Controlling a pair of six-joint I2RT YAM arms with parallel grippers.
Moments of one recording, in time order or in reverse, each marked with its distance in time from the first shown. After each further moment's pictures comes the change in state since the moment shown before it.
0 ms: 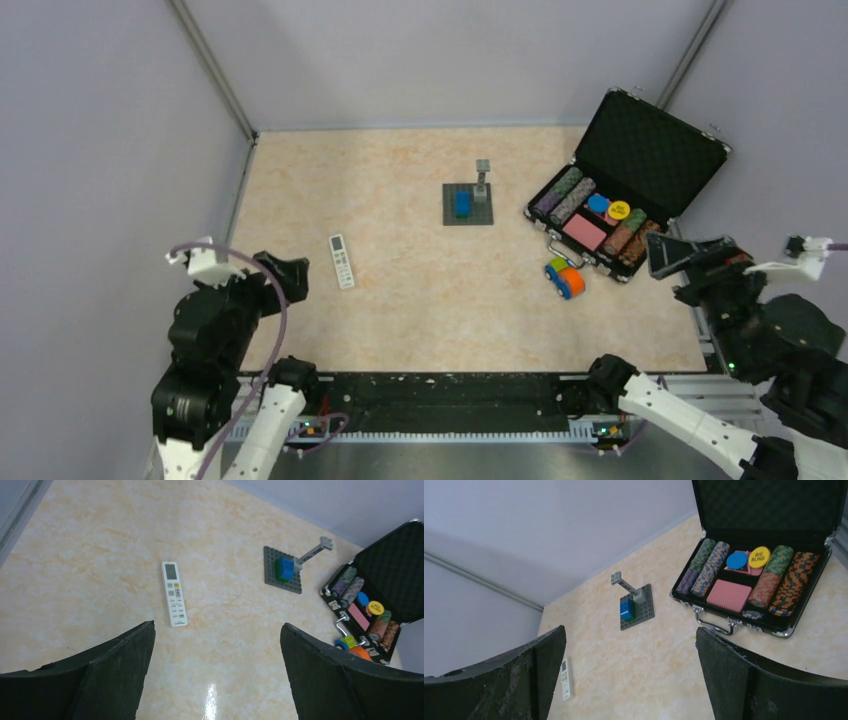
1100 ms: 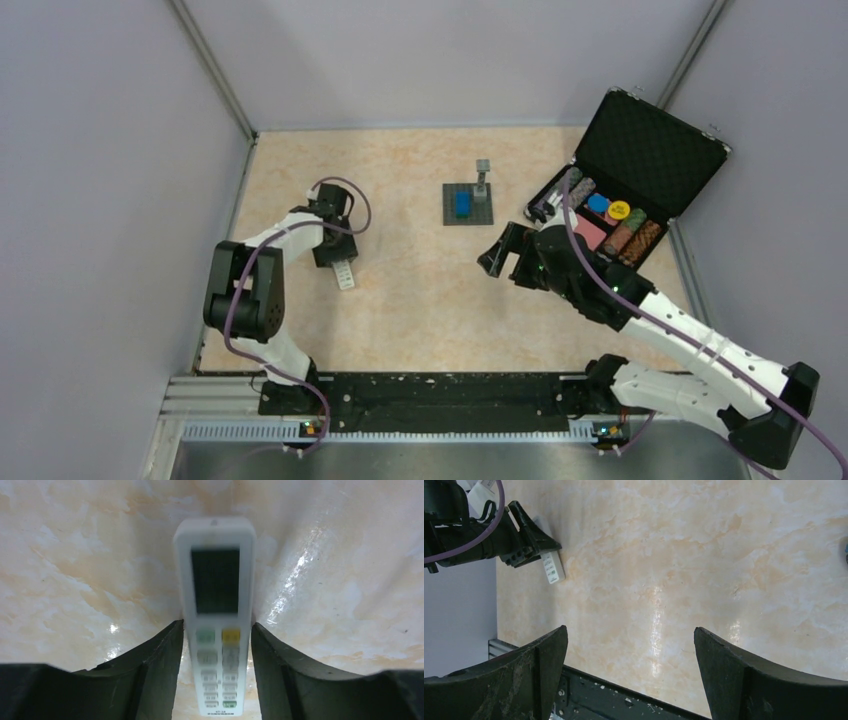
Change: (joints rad) left arm 0.000 1.239 -0.074 0.417 -0.081 0.024; right arm 0.000 0.510 -0.404 0.469 -0.555 0.158
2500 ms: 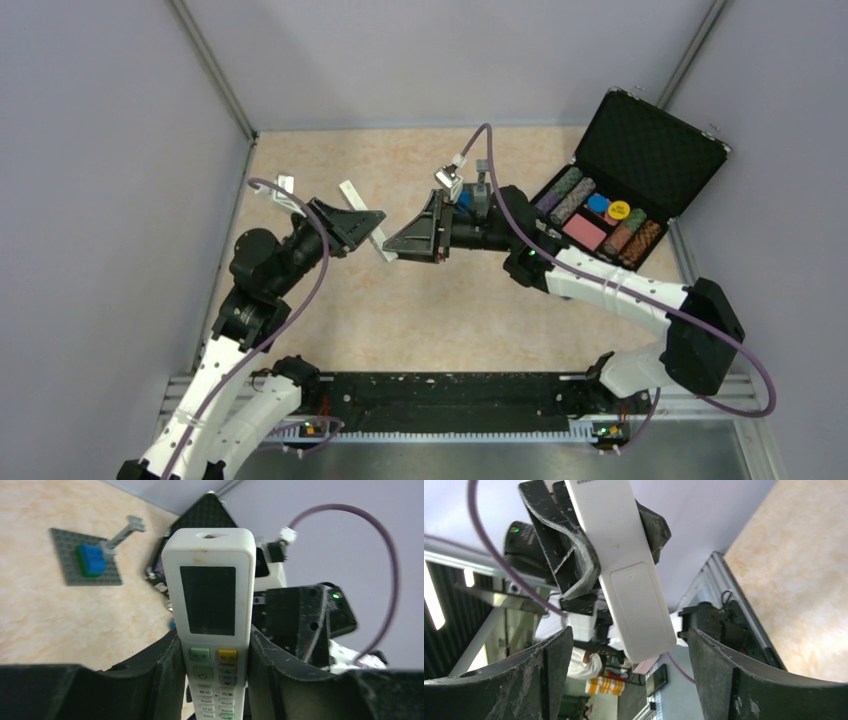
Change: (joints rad) left arm -0.204 -1.022 -0.191 0.478 0.531 -0.506; right arm 0.046 0.488 0.157 1.027 -0.867 0.335
